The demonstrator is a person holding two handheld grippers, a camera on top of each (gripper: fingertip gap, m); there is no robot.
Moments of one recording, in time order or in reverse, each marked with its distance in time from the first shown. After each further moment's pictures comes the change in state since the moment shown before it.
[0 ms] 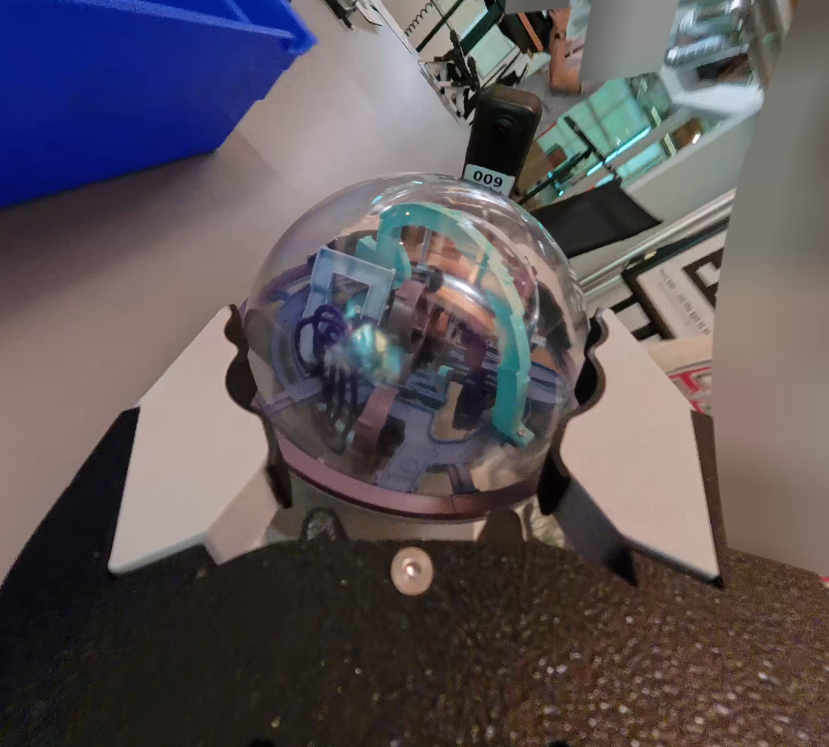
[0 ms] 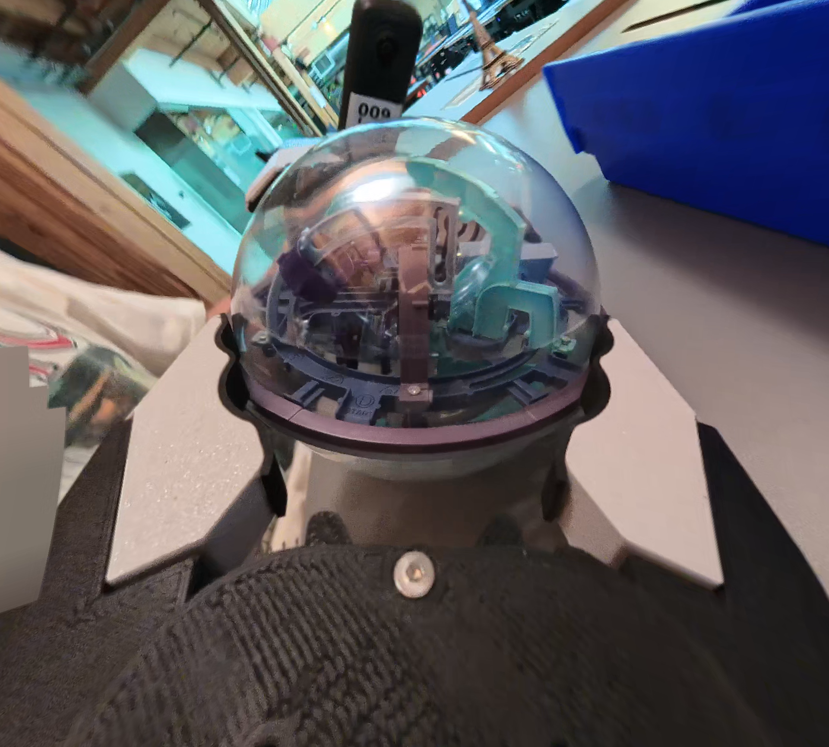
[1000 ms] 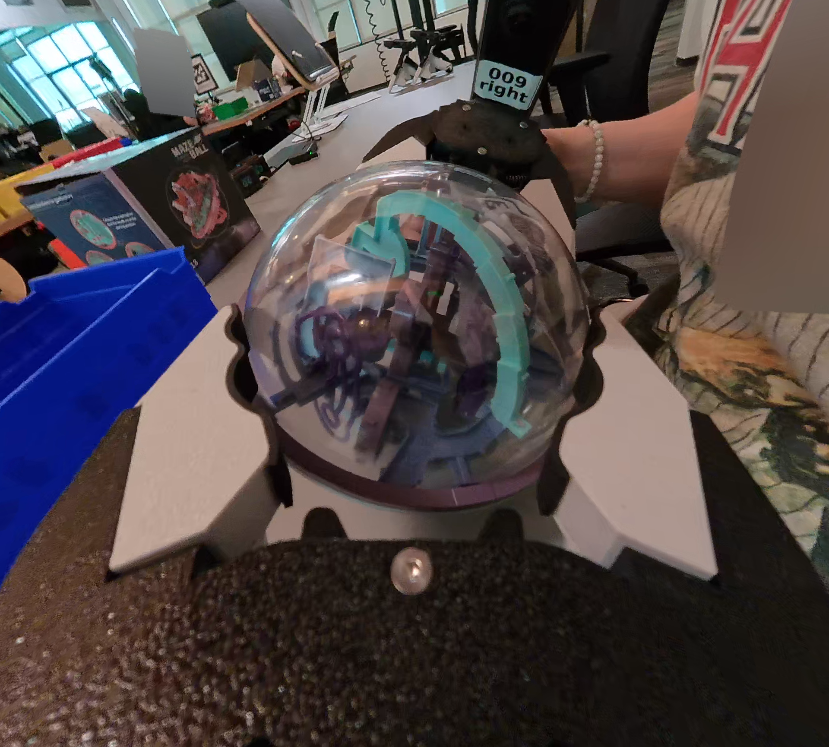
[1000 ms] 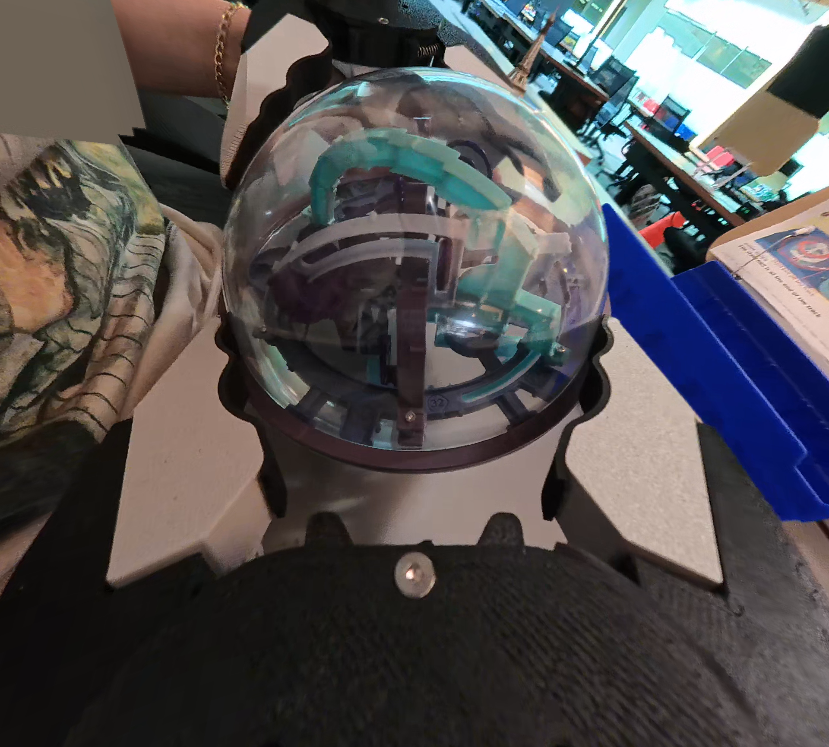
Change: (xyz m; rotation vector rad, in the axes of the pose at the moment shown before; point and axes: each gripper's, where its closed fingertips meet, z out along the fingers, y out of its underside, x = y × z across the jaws) left arm 0.077 0.073 0.004 0.044 -0.105 1.071; right arm -0.059 0.056 -0.021 -0.189 0.198 -1.059
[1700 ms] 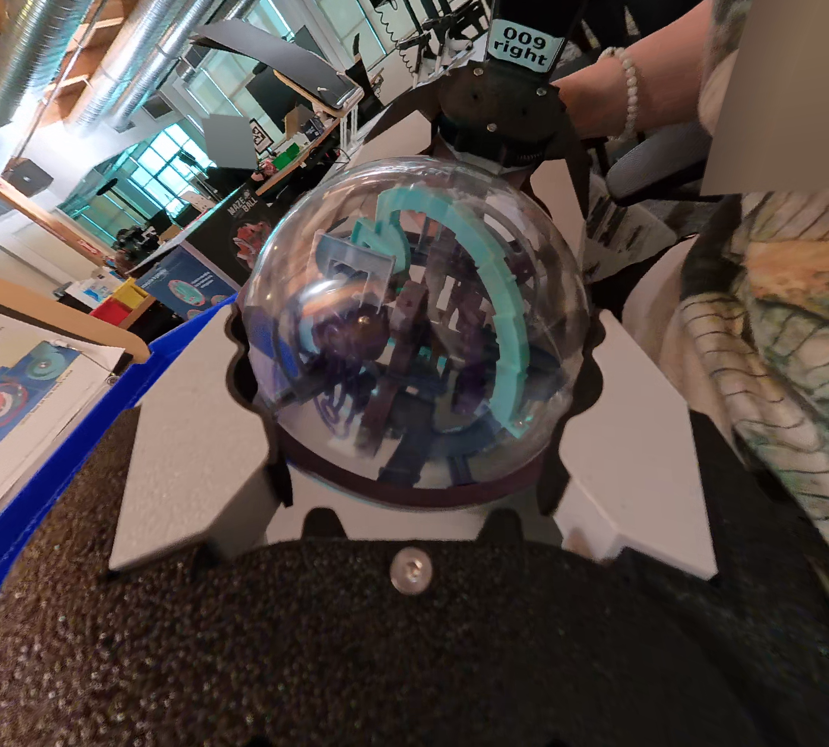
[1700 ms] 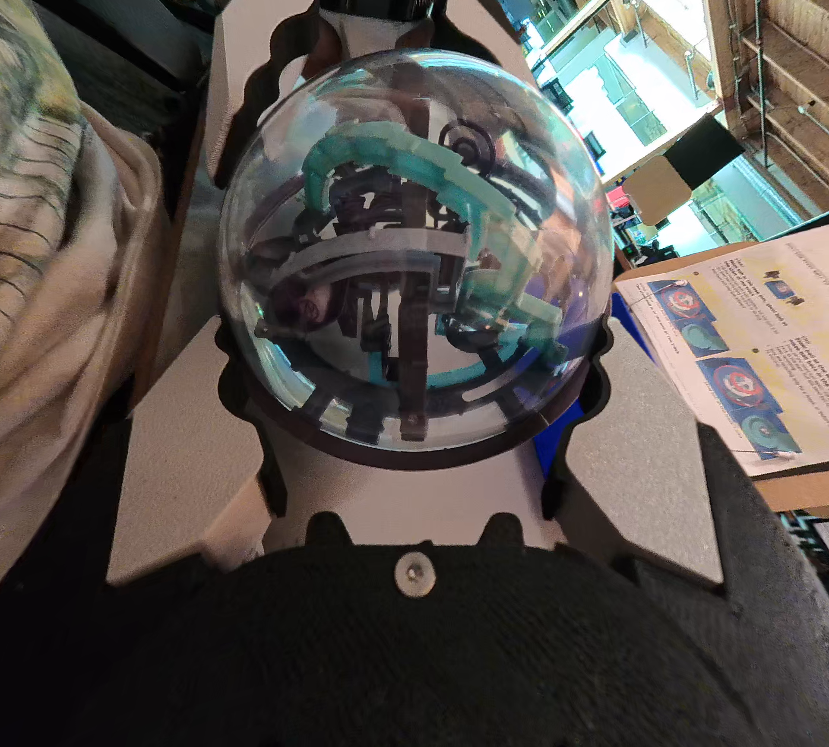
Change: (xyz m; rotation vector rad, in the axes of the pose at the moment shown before) left arm 0.005 0.003 -0.003 -0.010 -0.089 0.296; right arm 0.005 0.005 0.004 -0.073 0.123 -0.281
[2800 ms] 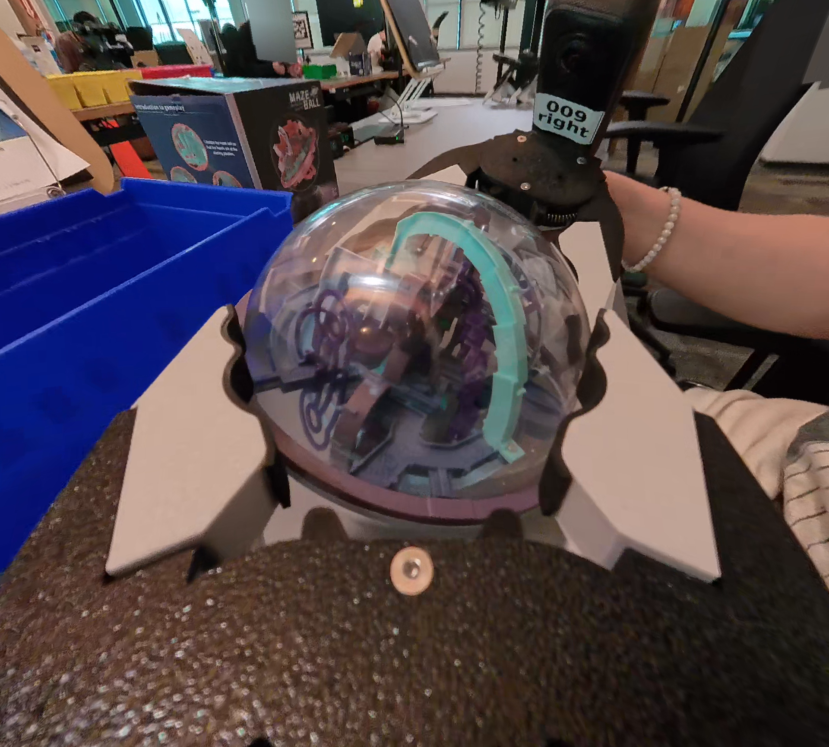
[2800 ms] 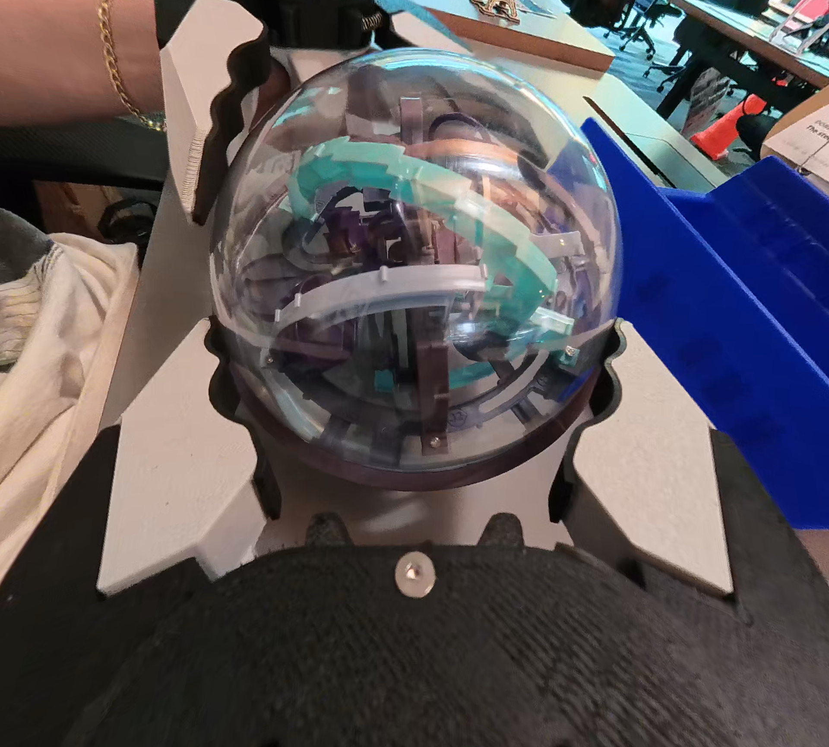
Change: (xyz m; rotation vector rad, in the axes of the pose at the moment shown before) left arm -0.070 0.032 0.015 -0.014 -0.093 -0.554; right arm 0.038 0.030 0.039 -0.040 -0.189 0.497
